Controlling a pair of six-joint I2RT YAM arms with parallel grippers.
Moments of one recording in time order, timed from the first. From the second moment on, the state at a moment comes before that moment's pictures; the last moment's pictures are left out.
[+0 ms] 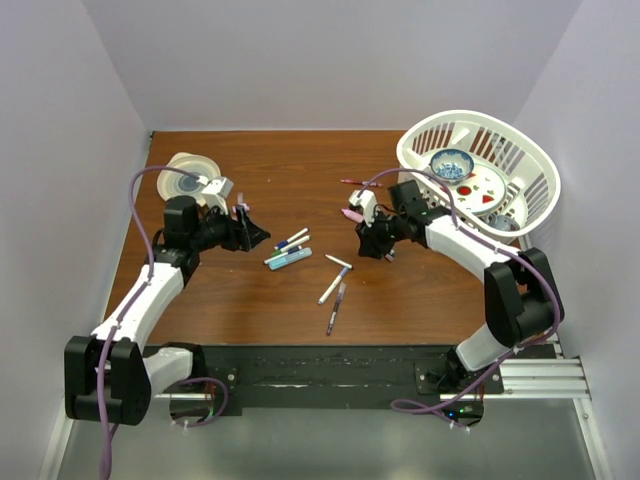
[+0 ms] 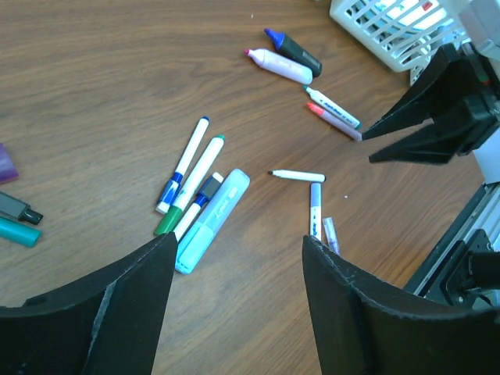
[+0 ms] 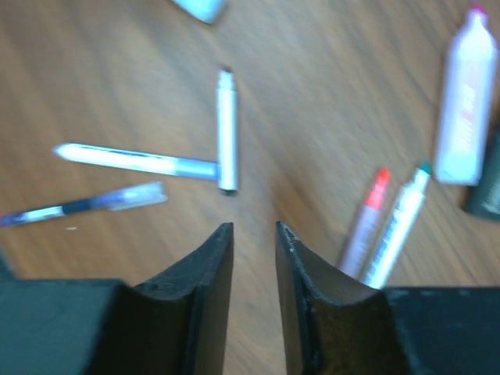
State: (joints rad) left arm -0.09 1.12 0.67 -0.03 0.64 -0.28; right arm 0.40 1.58 1.02 -0.40 -0.52 -0.44
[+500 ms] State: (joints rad) left arm -0.09 1.08 0.67 -0.09 0.55 -0.27; right arm 0.58 1.75 1.12 -0.39 -0.33 -0.38
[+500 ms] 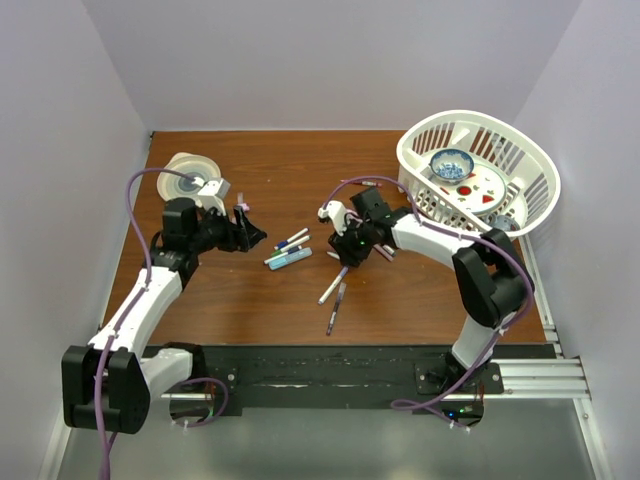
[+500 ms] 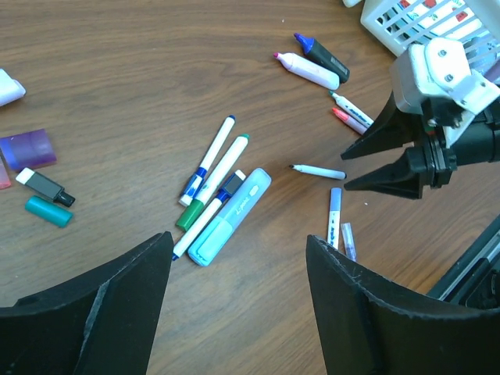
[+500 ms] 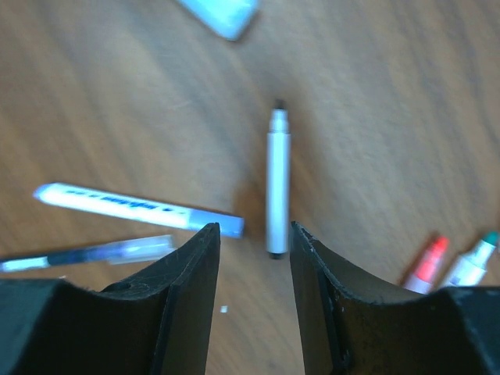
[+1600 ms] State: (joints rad) left arm -0.09 1.08 0.67 -0.09 0.54 -0.25; right arm 0.62 1.93 1.28 -0.46 -0.18 -0.38
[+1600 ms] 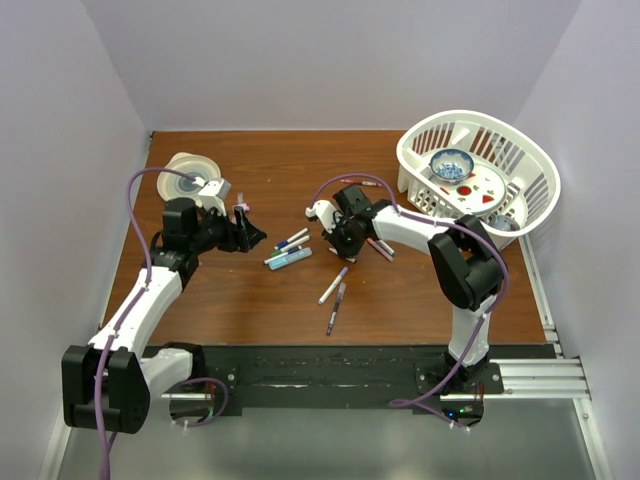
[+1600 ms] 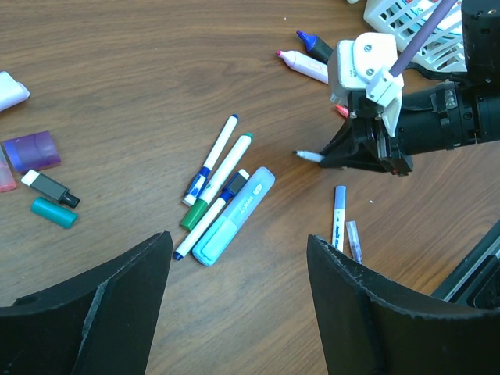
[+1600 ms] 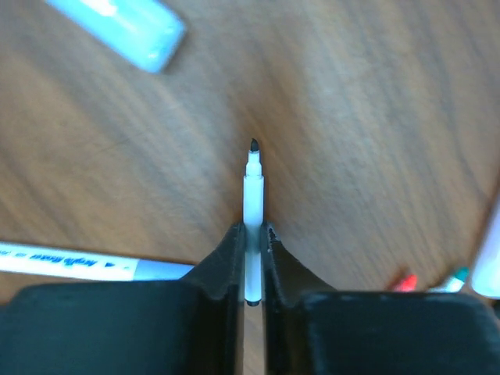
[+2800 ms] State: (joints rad) left arm -0.48 1.27 0.71 -0.14 0.50 -0.25; right arm 0.36 1.55 1.15 -0.42 -0.51 -0.32
